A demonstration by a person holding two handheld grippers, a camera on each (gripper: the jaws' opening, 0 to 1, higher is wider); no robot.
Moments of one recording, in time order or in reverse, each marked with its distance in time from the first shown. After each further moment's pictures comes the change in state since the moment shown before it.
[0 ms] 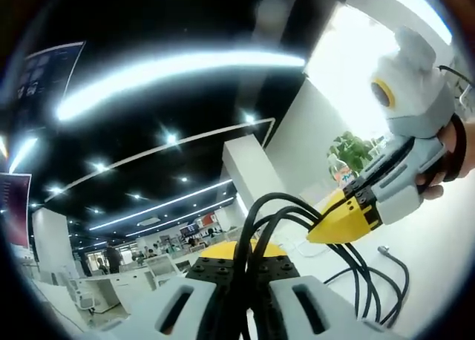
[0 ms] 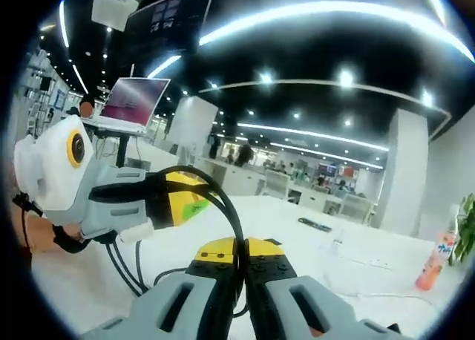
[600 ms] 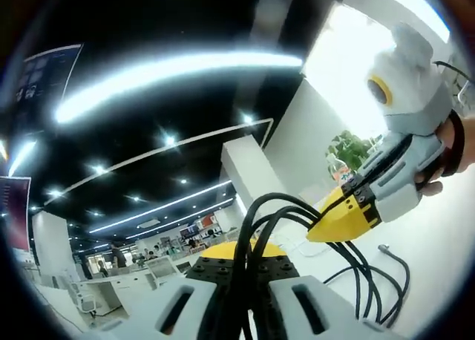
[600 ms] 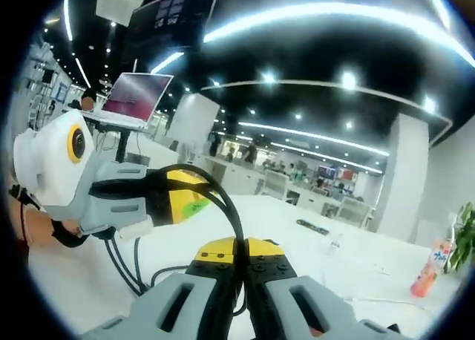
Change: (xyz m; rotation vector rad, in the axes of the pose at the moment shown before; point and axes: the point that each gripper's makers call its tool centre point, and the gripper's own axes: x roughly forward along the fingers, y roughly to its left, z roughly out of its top) left arm -0.002 0.001 0.001 0.011 -0.006 -0.003; right arm -0.003 0.004 0.003 -0.051 0.004 -0.002
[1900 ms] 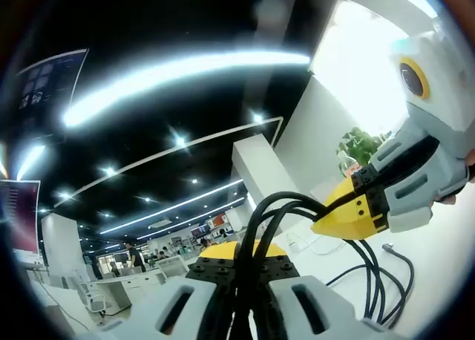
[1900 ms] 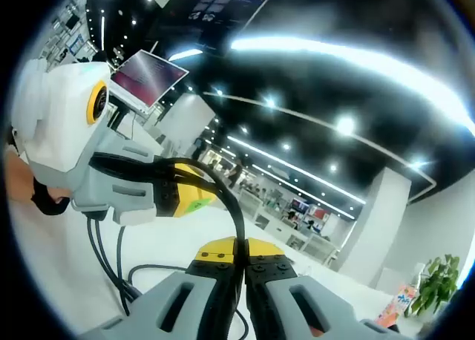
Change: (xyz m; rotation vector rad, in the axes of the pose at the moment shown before) left arm -0.003 0.009 -0.002 0.040 0.010 0.064; right arm -0.004 0.007 0.014 -0.262 -0.106 -0.136
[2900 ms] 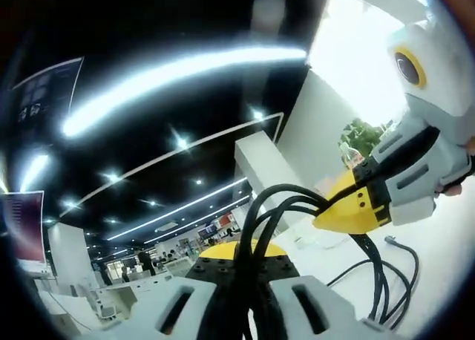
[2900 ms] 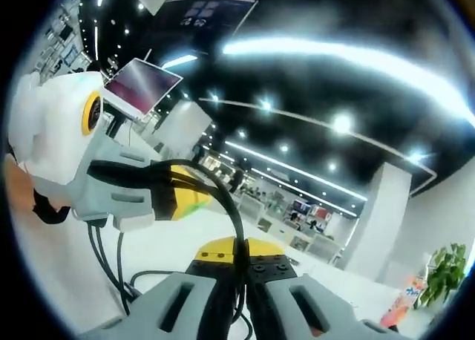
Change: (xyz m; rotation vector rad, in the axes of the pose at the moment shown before) left arm 0.001 0.001 -0.003 0.044 0.007 0.019; right arm 0.004 0.000 -0.004 0.051 -0.025 -0.006
